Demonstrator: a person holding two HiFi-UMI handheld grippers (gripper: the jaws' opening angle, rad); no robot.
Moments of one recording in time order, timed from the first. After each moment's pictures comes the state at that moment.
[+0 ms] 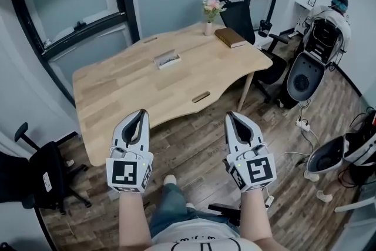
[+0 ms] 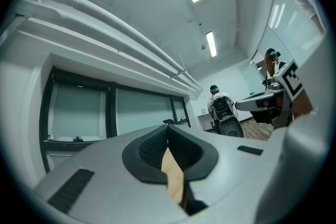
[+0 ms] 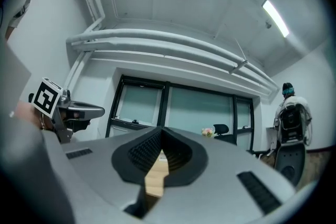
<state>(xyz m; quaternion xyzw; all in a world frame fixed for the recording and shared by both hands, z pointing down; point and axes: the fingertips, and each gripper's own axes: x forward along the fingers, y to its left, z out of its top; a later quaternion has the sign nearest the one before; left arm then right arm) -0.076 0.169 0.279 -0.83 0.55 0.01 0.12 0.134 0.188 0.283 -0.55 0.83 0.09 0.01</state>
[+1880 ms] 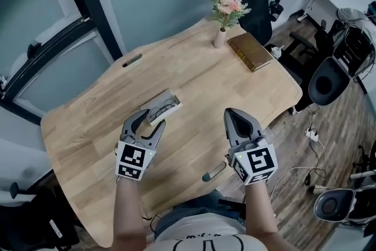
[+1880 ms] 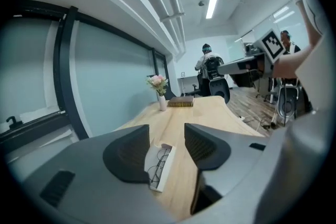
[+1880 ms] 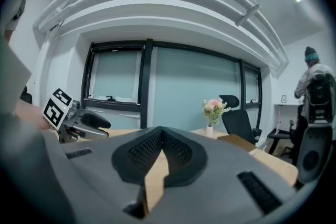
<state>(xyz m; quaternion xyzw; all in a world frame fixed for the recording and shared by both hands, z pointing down) -0.045 -0.354 0.447 -0.89 0.41 -0.20 0.01 0.146 -0.322 0.378 -0.56 0.83 -0.02 -0.08</state>
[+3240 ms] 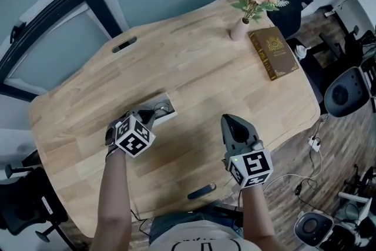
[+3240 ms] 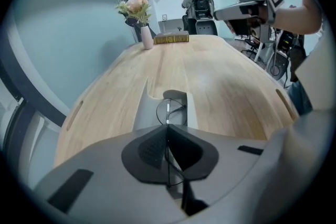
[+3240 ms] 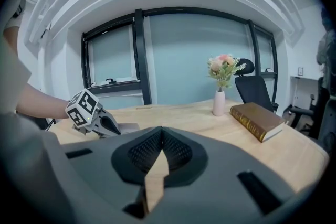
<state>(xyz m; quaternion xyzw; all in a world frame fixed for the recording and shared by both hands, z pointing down) -0.033 -0.458 0.633 -0.82 0.28 -0.50 -0.07 0.174 -0.440 0.504 -0.48 0.85 -0.14 -0.15</state>
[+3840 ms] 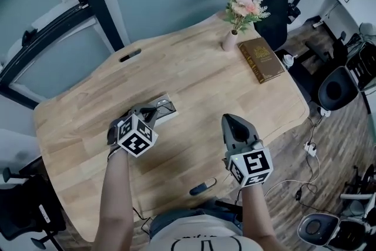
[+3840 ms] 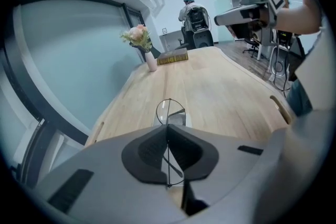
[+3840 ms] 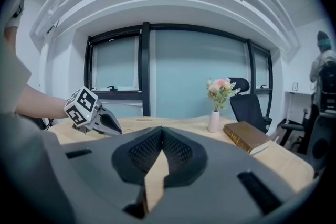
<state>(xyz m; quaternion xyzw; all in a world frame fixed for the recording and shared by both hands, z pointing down) -0.028 -0.447 0.557 -0.83 0.32 -0.46 0.01 0.171 -0.401 0.442 -0.51 0.85 -0.08 -0.13</state>
